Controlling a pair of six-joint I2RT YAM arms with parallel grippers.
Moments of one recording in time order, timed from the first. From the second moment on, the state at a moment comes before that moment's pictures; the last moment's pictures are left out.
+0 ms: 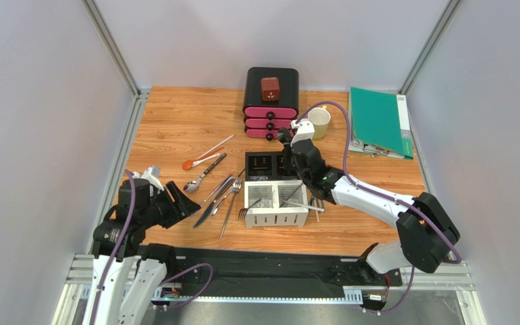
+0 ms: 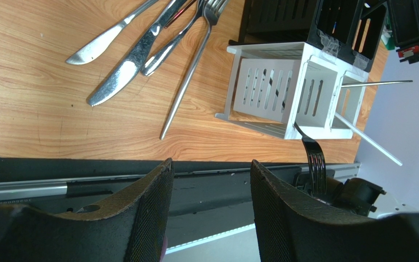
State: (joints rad) left arm -0.13 0.48 0.80 -1.10 0.30 -0.70; right arm 0.75 1.43 0.85 0.17 0.39 0.34
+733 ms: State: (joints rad) left arm -0.13 0.46 0.75 -1.06 0.33 -0.70; right arm 0.78 1.28 0.81 -0.07 0.44 0.39
